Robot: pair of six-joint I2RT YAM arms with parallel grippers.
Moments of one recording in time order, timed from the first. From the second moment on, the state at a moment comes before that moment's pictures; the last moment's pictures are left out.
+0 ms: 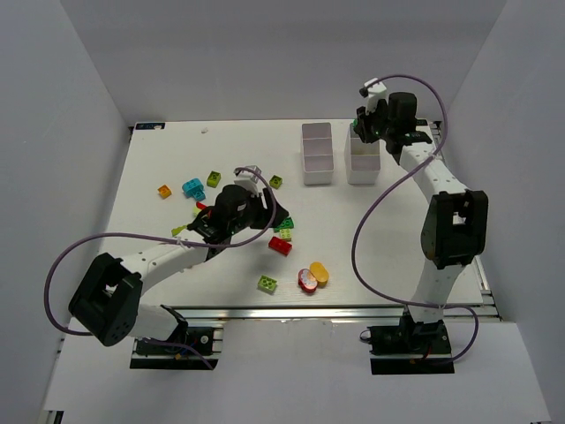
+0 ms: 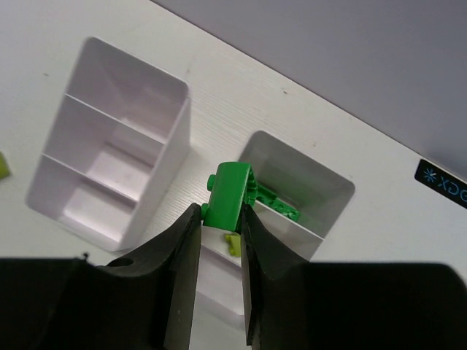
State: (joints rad) left arm -0.64 1.36 0.75 0.18 0.07 -0.58; right arm 0.15 1.87 1.61 -0.13 -0.32 -0.27
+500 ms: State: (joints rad) left arm -0.63 1.34 0.73 0.16 0.07 -0.60; right arm 0.15 2.02 1.68 -0.06 -0.20 -0.35
